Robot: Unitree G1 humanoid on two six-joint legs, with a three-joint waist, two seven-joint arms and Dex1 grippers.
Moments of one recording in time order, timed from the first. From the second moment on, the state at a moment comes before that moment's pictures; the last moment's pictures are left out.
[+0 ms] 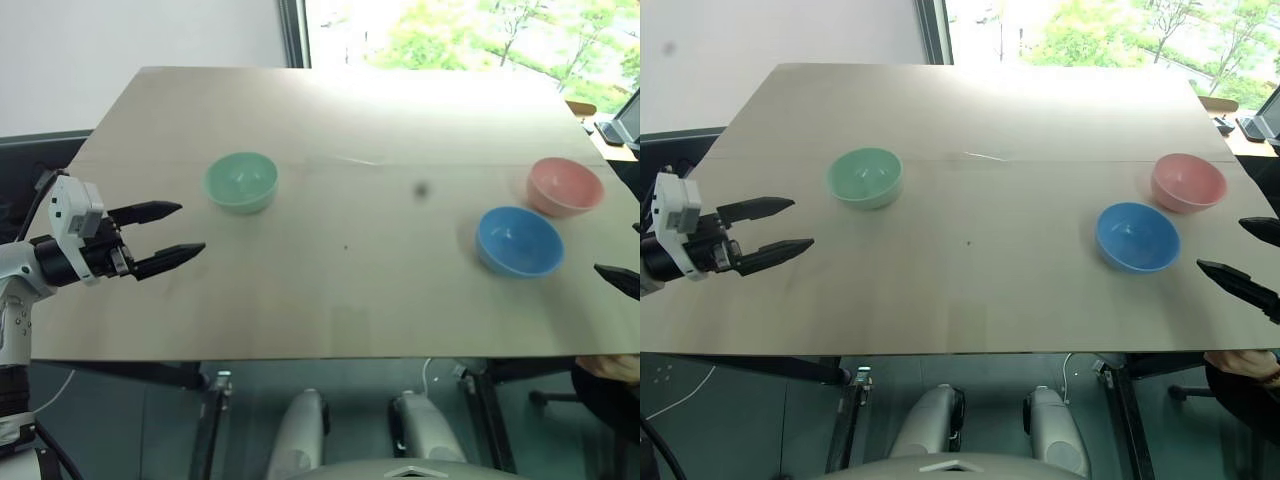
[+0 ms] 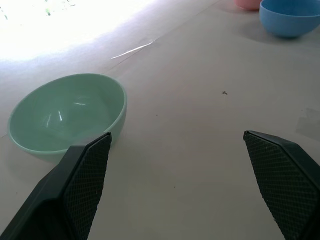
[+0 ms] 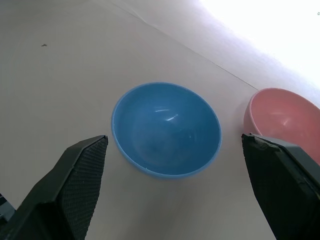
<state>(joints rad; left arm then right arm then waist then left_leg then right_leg) -0.19 0.99 0.42 0.15 -0.57 0.26 -1.30 0.24 -0.98 -0.84 -0.34 0.60 0.56 1.09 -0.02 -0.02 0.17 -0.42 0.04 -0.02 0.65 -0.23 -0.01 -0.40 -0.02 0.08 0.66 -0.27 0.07</state>
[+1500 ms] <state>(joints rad) -0.30 0.68 0.07 -0.28 -0.58 0.33 -1.13 -0.87 -0.91 0.22 0.94 -0.31 -0.21 0.78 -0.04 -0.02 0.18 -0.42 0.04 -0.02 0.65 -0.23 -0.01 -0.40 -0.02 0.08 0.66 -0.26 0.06</state>
